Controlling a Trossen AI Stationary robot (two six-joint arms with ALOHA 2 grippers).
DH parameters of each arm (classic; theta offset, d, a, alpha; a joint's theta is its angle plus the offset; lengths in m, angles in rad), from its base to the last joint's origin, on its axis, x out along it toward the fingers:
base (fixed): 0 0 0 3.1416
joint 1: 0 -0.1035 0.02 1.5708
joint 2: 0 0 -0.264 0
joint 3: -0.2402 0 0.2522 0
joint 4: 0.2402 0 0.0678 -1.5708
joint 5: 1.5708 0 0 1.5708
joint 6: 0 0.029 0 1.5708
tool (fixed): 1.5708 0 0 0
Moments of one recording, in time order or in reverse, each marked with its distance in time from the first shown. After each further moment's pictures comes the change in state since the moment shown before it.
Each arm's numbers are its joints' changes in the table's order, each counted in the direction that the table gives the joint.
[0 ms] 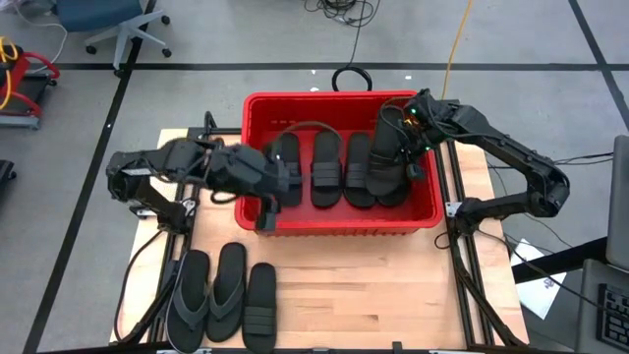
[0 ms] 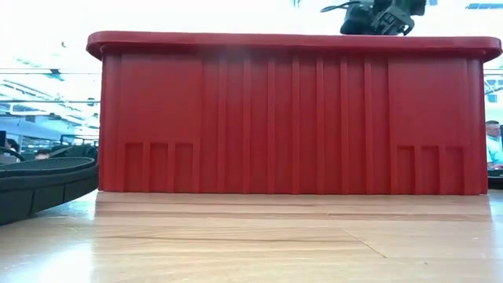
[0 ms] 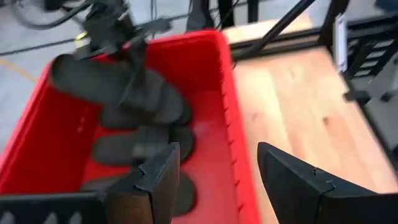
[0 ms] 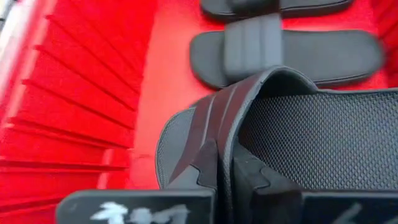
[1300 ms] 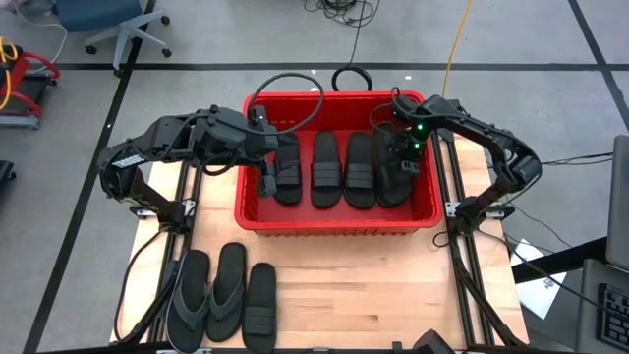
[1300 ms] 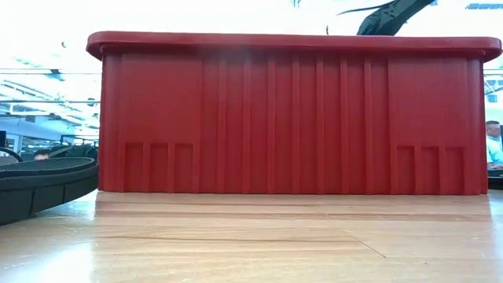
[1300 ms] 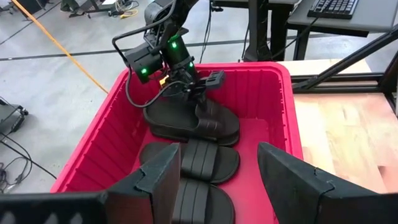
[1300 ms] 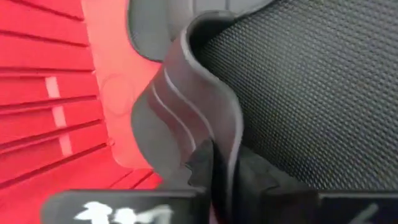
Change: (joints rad) left arm -0.148 -0.058 0.001 -0.090 -0.043 -0.006; right arm 0.139 0.310 0.000 0.188 0.234 -0.061
